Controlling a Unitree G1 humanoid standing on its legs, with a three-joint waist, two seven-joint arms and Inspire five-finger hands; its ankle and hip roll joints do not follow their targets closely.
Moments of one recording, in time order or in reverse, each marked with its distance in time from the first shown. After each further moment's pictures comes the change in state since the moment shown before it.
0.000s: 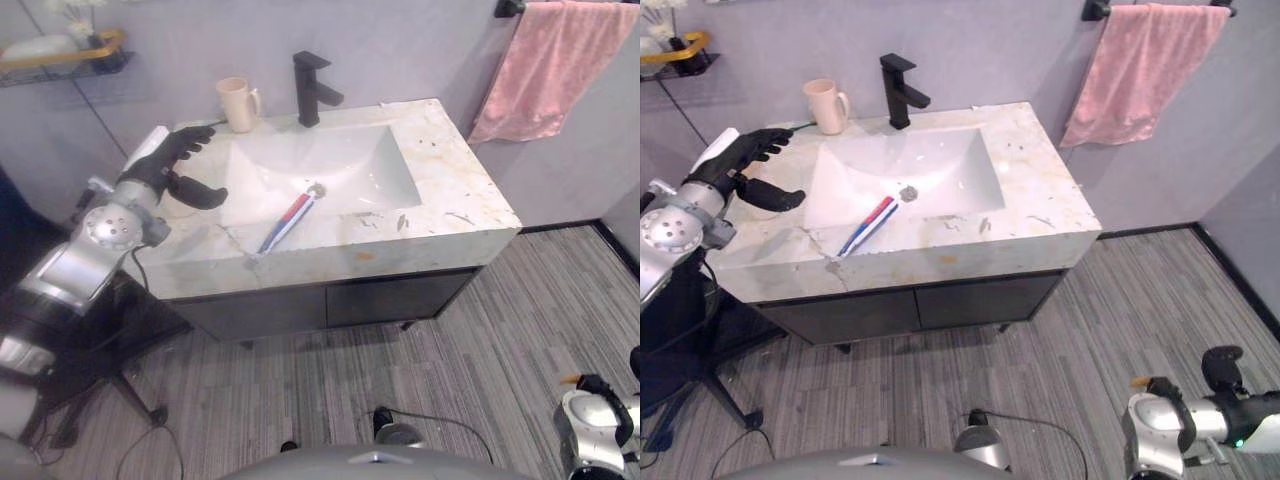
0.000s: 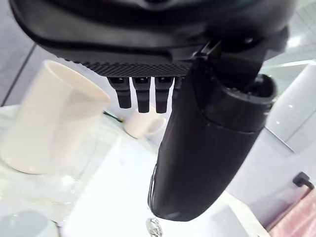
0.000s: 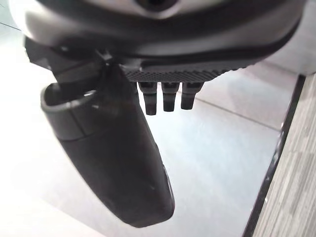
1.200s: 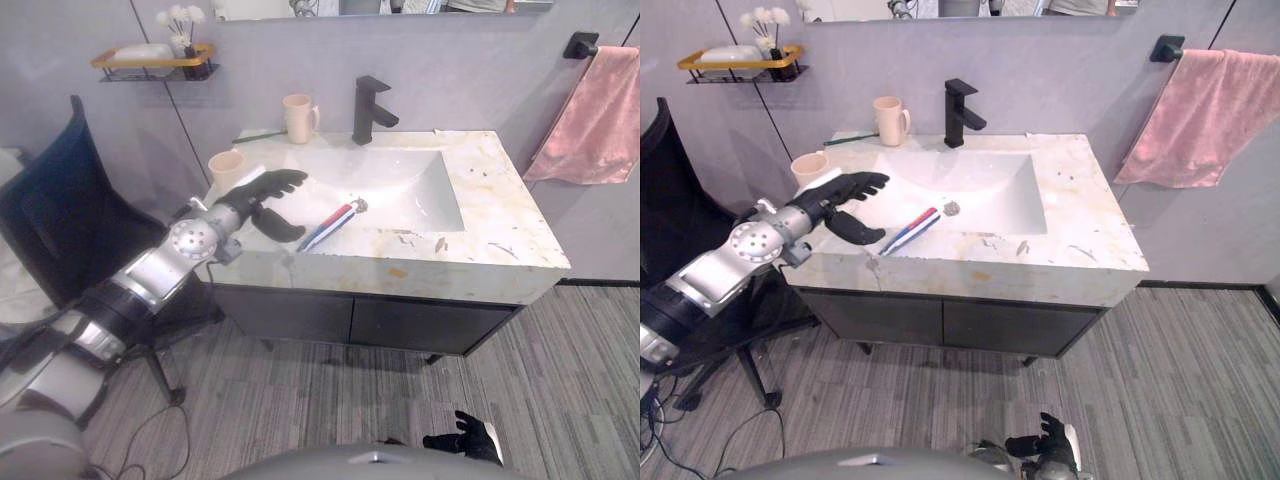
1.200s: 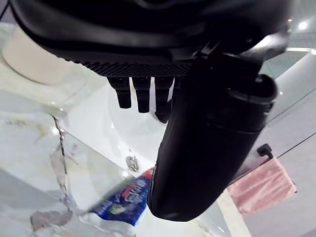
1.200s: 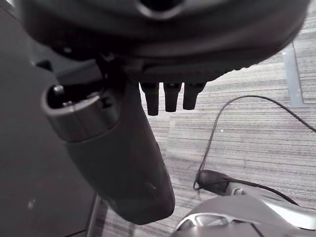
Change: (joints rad) left arm -0.079 -0.241 -0.185 0.028 -0.087 -0.042 -0.166; right arm -0.108 0.181 0.565 0.562 0.056 0.250 0.861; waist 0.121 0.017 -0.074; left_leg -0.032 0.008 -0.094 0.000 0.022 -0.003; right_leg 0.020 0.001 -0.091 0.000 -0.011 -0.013
